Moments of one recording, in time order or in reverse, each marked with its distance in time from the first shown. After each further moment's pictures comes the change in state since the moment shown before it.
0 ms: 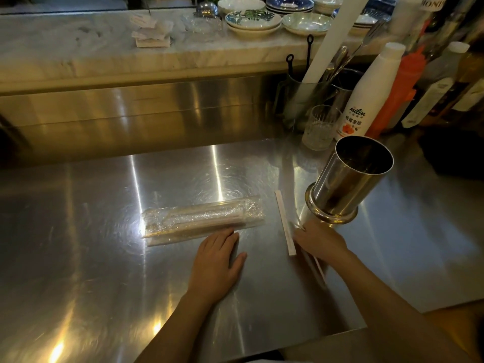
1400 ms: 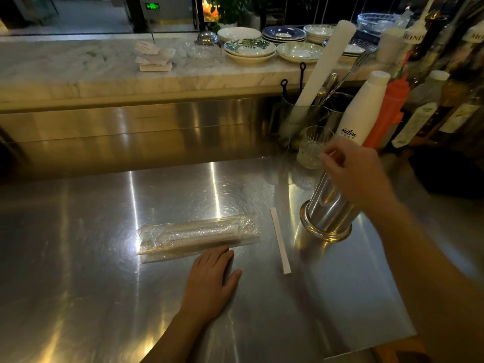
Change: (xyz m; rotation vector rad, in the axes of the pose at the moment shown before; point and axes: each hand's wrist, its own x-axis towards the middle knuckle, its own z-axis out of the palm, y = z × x) left_hand 0.001 -0.003 0.003 -0.010 0.032 -0.002; right_hand -0.017 -0.030 -0.141 0.230 0.751 -0.526
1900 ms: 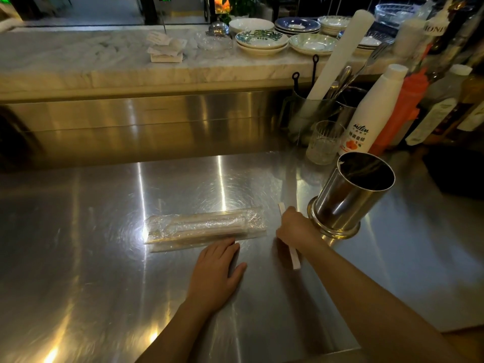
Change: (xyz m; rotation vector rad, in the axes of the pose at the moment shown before) left_hand 0.000 -0.002 0.003 0.007 0.003 0.013; right_hand -0.061 0.009 0.133 -0.192 -0.657 0.439
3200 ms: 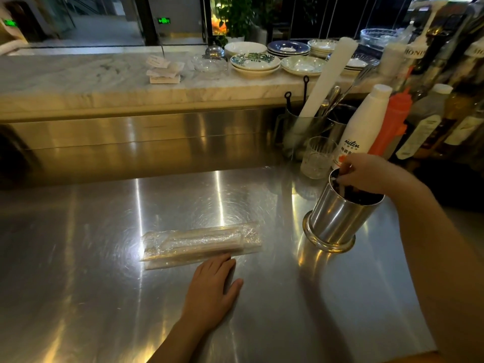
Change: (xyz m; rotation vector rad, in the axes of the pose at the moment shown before) left_hand 0.000 0.003 -0.004 -0.015 -0.005 -0.031; right_hand 0.010 0.037 -0.184 -0.232 0.157 -0.111
